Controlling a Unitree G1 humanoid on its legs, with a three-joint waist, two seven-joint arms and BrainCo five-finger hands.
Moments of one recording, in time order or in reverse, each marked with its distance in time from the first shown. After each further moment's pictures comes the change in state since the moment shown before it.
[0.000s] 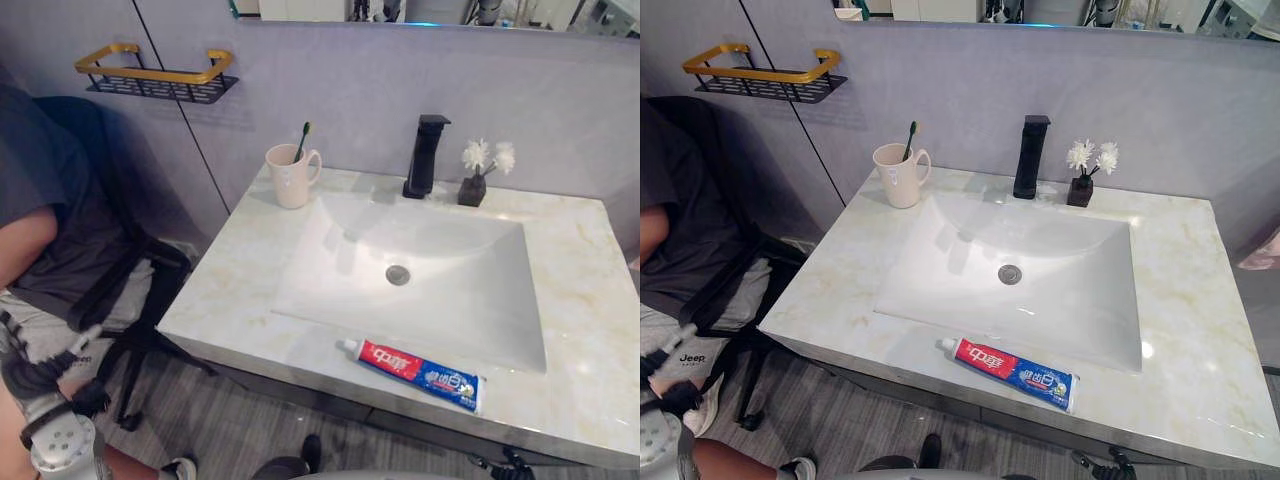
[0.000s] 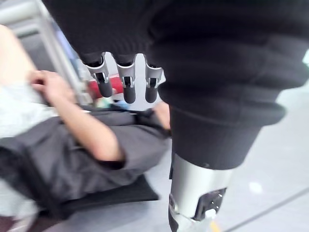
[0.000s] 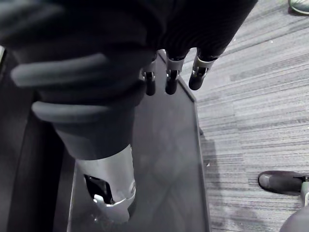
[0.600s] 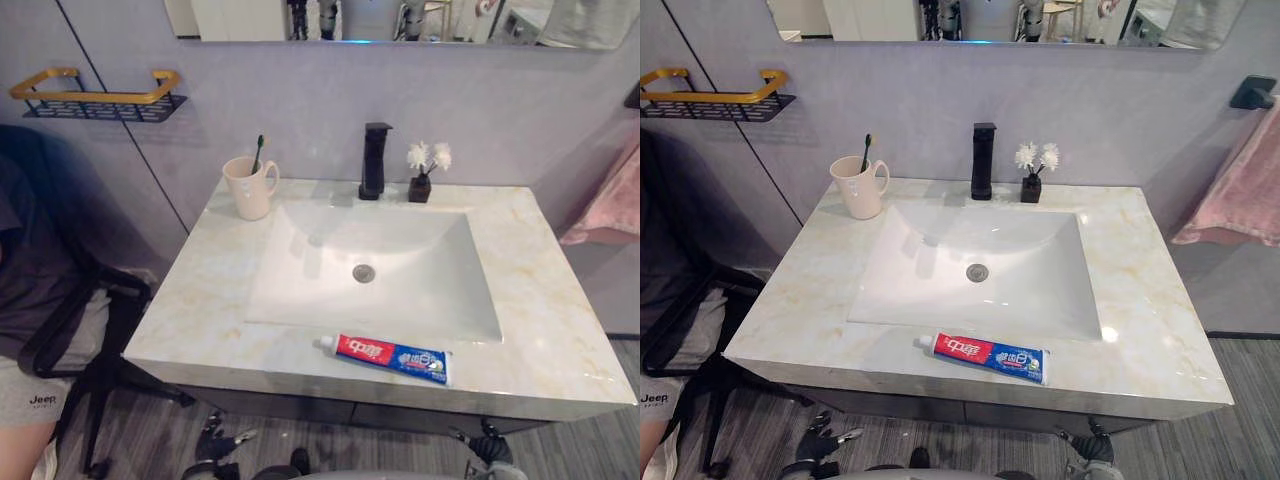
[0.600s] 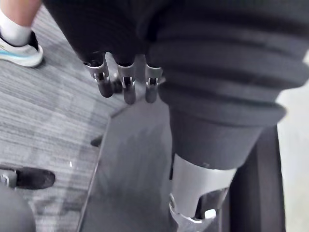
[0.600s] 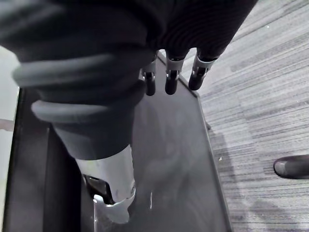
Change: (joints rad) left arm 0.003 -0.056 -0.391 1.089 -0.052 0.021 -0.208; right arm -0.148 0.009 0.029 0.108 0.001 -0.002 -0.003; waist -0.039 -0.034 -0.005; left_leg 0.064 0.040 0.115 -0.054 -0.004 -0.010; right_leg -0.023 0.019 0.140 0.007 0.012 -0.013
